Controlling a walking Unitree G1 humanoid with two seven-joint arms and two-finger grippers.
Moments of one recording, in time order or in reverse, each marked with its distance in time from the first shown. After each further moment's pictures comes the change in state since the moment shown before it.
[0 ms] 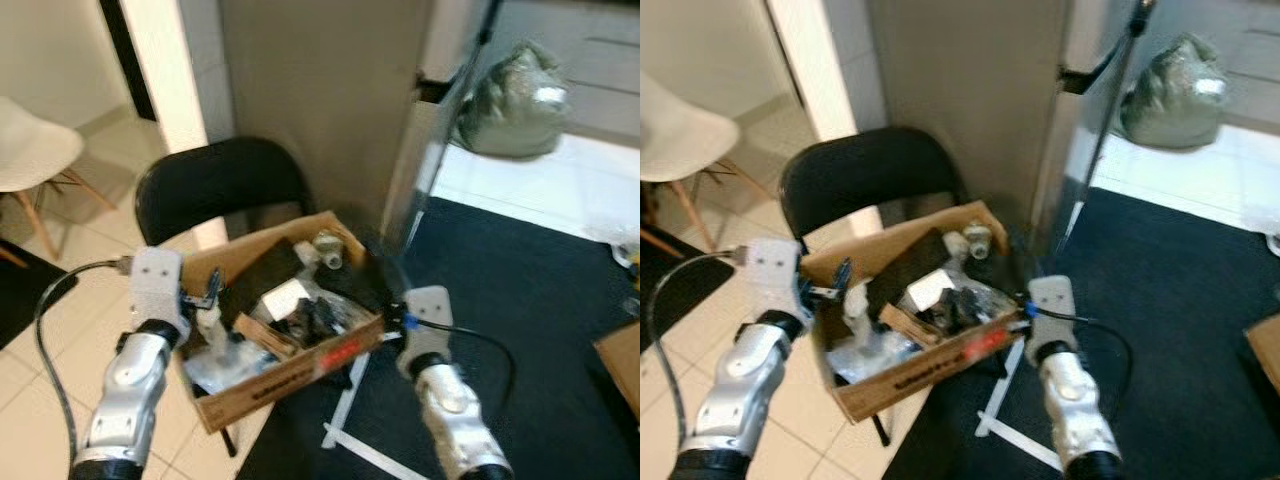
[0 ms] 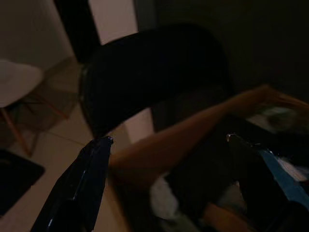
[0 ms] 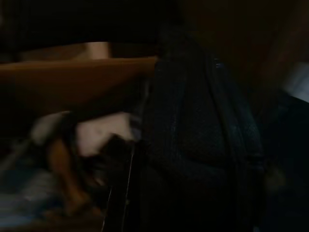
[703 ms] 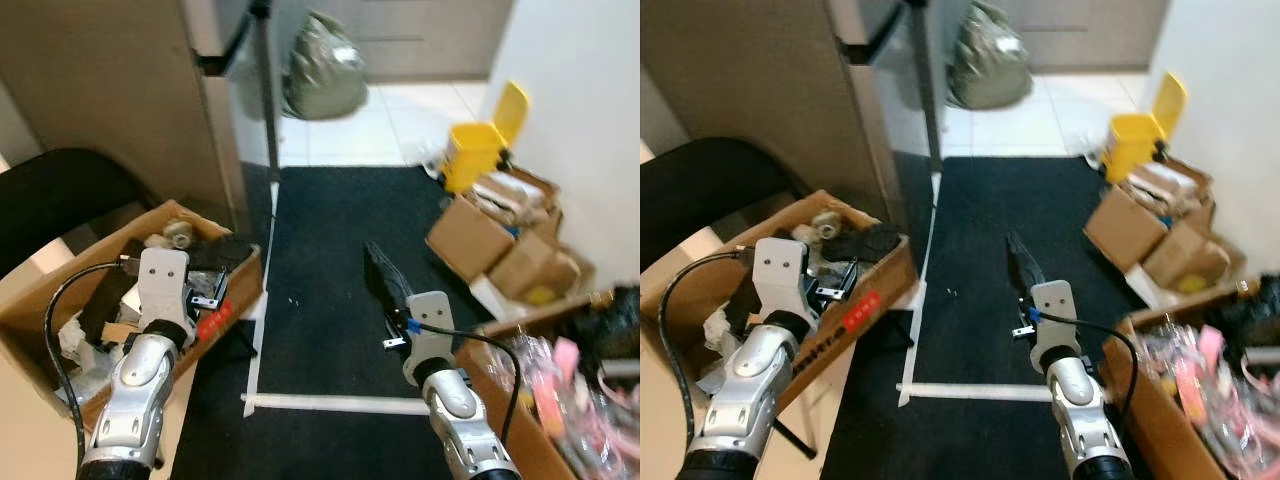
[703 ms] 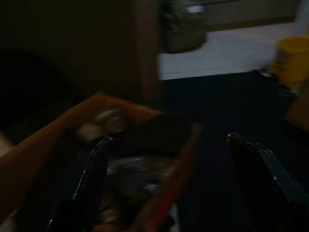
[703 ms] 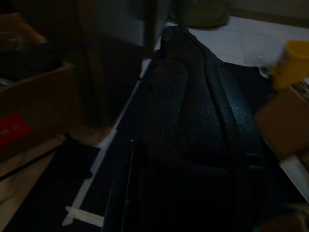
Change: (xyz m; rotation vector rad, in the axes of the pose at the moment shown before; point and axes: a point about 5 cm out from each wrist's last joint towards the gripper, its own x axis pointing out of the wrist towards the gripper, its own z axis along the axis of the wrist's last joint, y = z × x) left arm 0.000 -0.007 -0.002 -0.010 0.005 -0.016; right arm -0.007 -0.018 -0.006 -0.013 0.034 -0.065
